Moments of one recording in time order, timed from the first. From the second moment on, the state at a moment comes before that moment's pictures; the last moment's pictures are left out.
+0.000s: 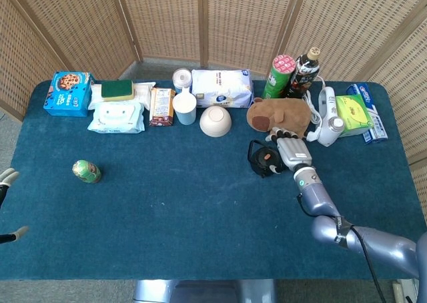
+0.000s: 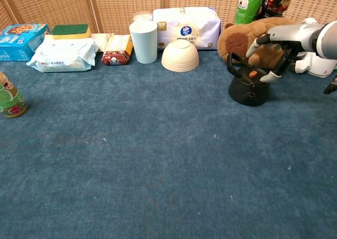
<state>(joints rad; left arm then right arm) -0.05 -0.84 0.02 -1.84 1.49 1.42 -0.18 0.90 -1.40 0.19 -1.43 -0.60 0.79 -0.38</state>
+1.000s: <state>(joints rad) -0.03 -0.83 0.04 -1.84 1.55 1.45 -0.21 0.61 -1.14 0.06 -1.77 -1.19 1.16 -0.23</state>
